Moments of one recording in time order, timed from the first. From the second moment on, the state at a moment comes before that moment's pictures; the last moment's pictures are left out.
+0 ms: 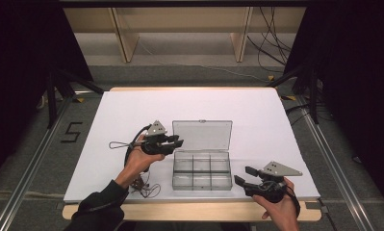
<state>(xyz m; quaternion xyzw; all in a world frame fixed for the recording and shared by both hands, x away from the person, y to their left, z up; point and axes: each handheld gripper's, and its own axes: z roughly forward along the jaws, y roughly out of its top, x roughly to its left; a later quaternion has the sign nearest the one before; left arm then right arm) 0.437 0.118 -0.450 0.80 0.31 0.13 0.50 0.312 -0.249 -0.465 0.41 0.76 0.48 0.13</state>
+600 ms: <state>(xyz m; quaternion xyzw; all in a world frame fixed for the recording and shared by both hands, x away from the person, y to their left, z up) 0.442 0.119 -0.457 0.80 0.33 0.11 0.50 0.312 -0.250 -0.467 0.41 0.76 0.48 0.14</state>
